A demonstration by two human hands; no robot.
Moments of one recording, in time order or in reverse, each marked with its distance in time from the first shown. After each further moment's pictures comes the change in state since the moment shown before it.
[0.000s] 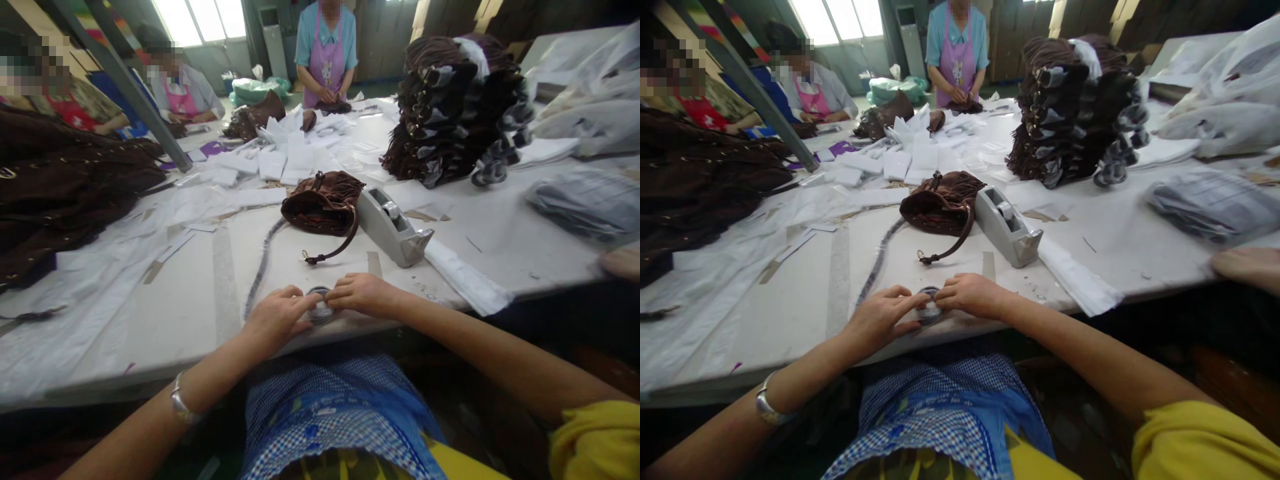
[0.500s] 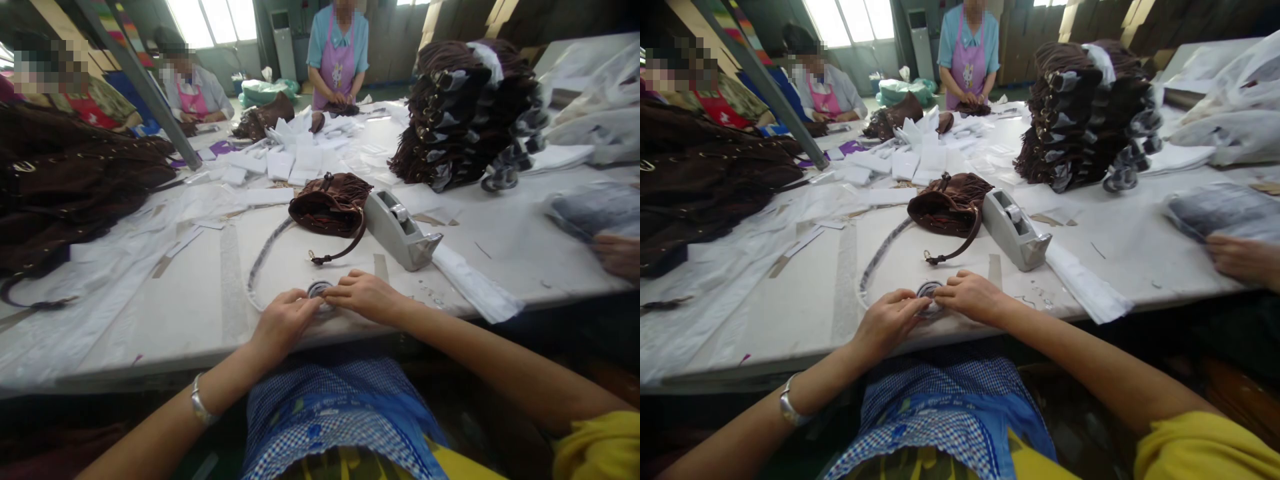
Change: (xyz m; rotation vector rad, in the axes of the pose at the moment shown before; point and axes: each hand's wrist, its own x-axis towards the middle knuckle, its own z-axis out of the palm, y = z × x) left_hand -0.012 0.005 0.023 0.022 0.247 -0.035; right_hand 0.012 -0.009 -0.002 -0.099 -0.006 0.091
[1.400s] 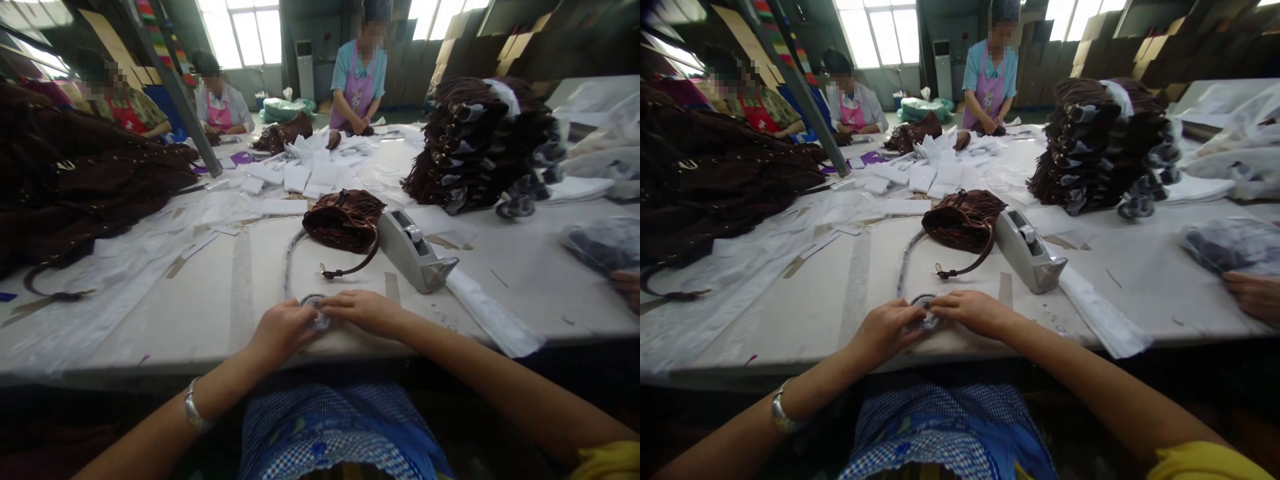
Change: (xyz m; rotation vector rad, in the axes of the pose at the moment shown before) left_hand 0.001 -0.017 -0.018 -0.034 -0.153 -0.220; right_hand 0.013 0.011 0.014 0.163 0.044 -0.047
